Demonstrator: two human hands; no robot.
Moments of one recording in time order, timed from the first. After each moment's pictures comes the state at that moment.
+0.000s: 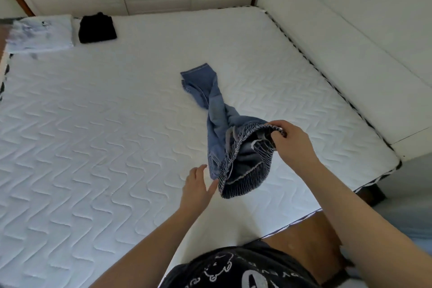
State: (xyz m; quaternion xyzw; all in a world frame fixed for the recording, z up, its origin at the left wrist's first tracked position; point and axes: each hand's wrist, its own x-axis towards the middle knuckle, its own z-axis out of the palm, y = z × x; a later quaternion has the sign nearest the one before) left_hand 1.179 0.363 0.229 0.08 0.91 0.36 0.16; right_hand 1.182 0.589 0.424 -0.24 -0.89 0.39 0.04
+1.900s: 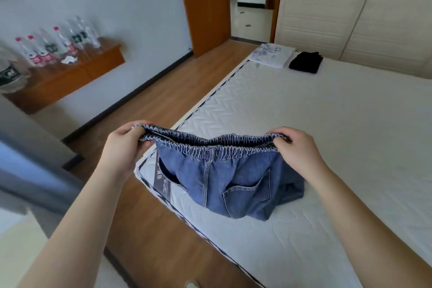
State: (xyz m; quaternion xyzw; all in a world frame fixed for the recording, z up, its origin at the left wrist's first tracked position) left_hand 1.409 0.102 0.513 -0.41 0.57 0.64 -0.32; right_hand 1.175 0.381 0.474 0.29 -0.83 0.46 -0.11
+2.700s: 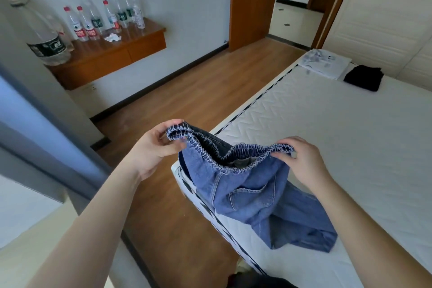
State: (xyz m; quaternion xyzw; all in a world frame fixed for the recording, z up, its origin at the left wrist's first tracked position) left_hand 1.518 -0.135 0.462 -0.26 0.62 0.72 -0.18; right_hand 1.248 0.122 0.433 0.44 -0.82 0.35 -0.06
